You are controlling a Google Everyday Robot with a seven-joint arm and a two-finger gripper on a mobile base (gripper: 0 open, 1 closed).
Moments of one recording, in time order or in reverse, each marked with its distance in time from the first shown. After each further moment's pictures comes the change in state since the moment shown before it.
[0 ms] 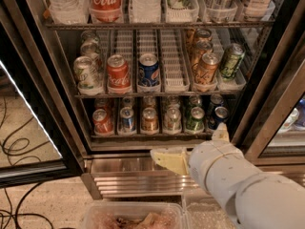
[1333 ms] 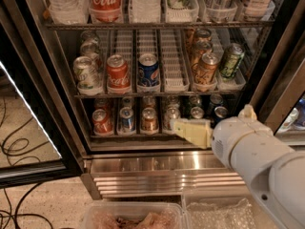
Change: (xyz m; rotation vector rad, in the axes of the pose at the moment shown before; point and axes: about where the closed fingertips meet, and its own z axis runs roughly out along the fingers) arm -0.044 -0.059 -0.014 0.096 -0.097 0.121
